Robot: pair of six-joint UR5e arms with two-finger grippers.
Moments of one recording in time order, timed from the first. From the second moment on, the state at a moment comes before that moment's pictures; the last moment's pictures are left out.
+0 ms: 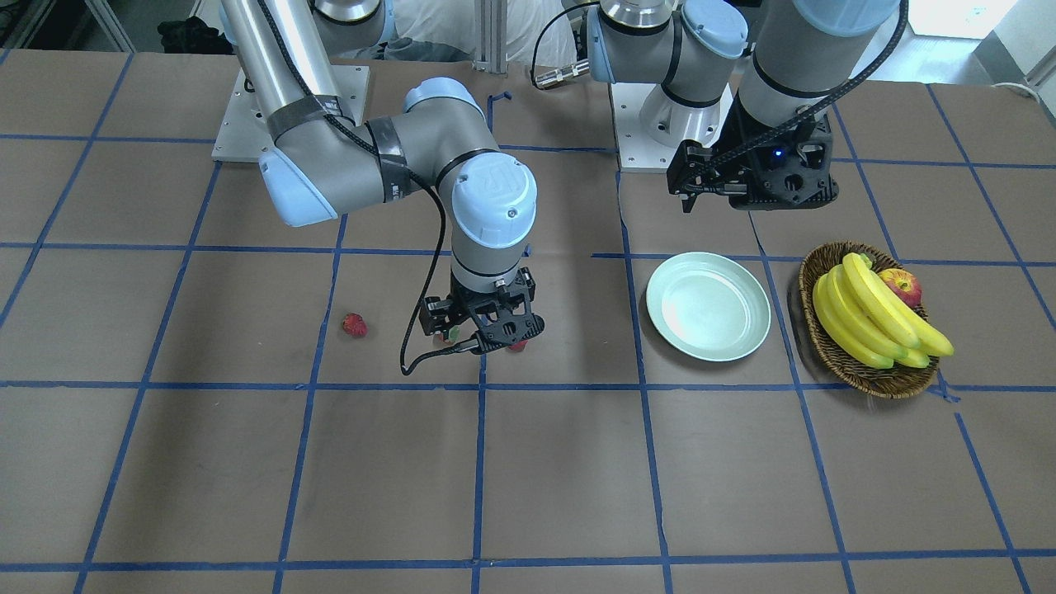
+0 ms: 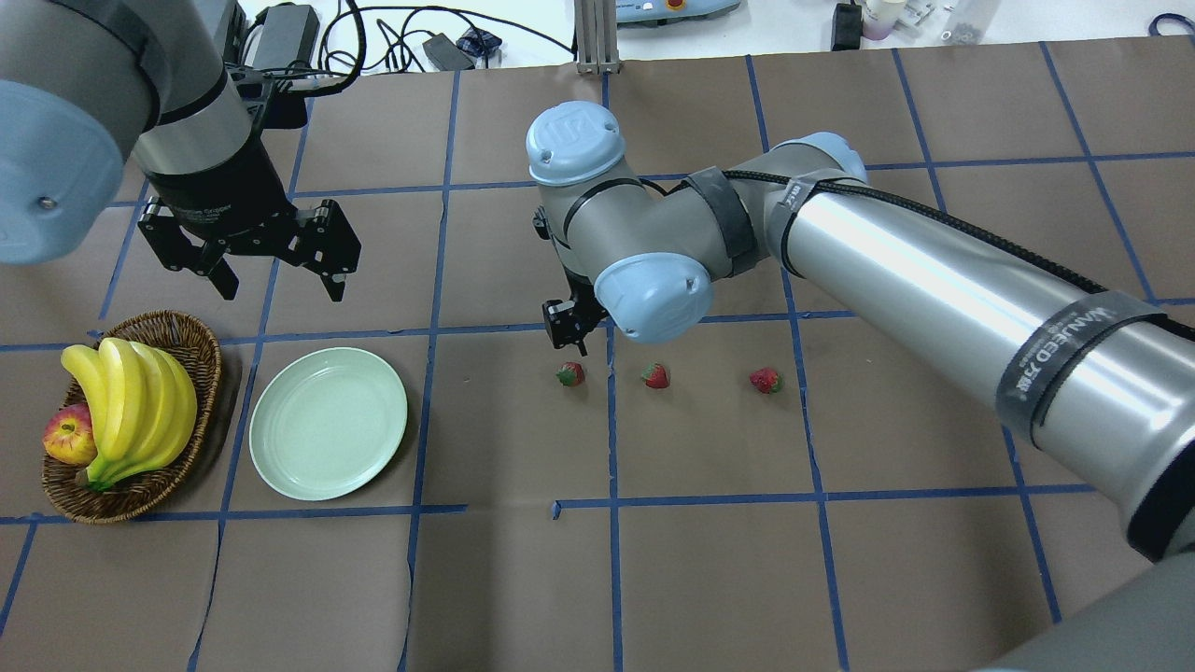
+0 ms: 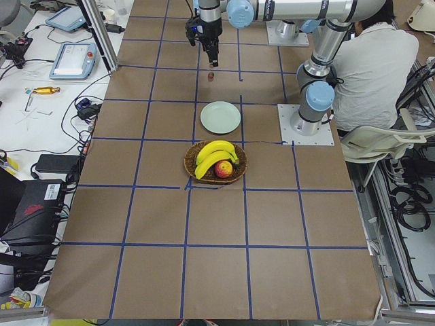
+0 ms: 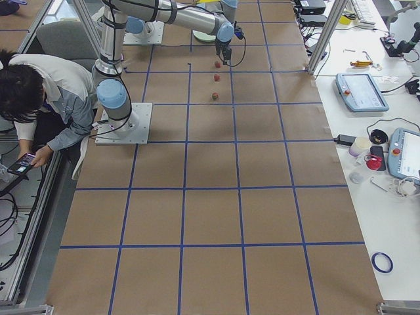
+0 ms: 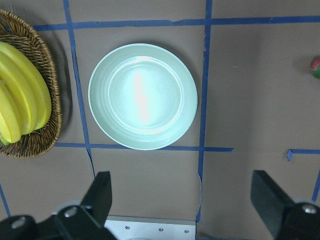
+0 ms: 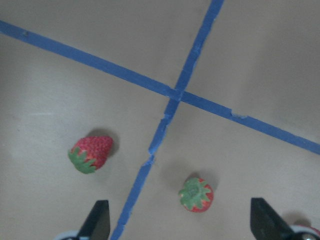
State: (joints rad) left arm -1.56 -1.55 -1.64 -1.65 1.68 0.00; right arm 1.98 -1.13 1.63 -1.96 -1.62 0.03
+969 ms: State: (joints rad) left arm -1.57 -1.55 -1.65 -1.65 1.68 -0.01; right arm 1.94 -1.12 1.75 -1.97 -1.61 -0.24
